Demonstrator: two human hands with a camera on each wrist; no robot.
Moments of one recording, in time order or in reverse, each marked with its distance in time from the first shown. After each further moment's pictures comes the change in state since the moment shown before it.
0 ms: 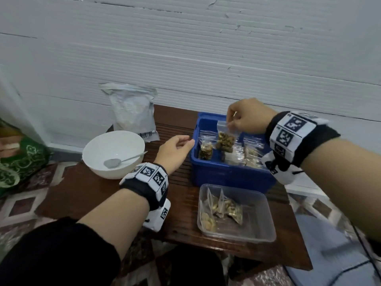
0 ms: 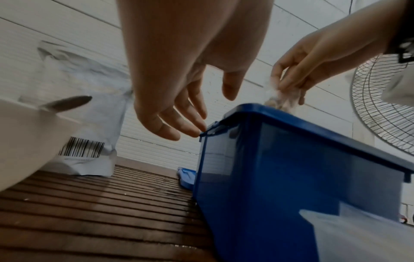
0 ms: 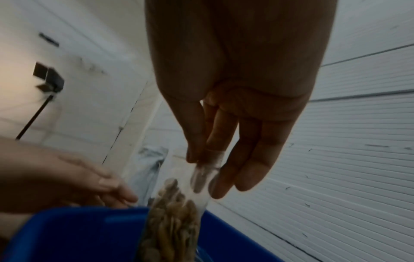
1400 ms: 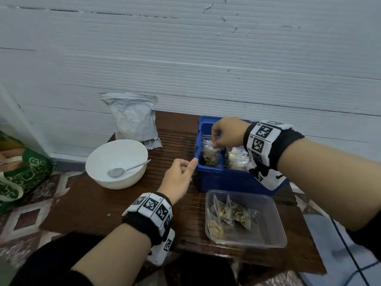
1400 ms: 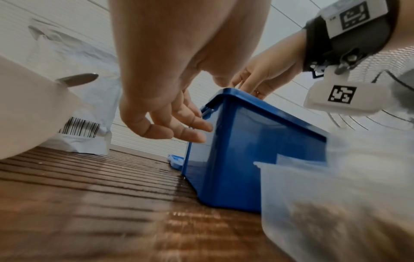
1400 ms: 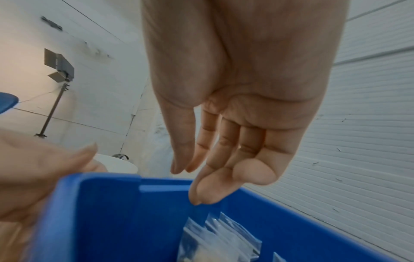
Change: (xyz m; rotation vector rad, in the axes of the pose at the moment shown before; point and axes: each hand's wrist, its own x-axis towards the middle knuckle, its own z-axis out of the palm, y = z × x) left_hand -0.028 -0.023 0.008 -0.018 -0.045 -0.078; right_hand 0.033 -0.014 0.041 0.014 -0.222 0.013
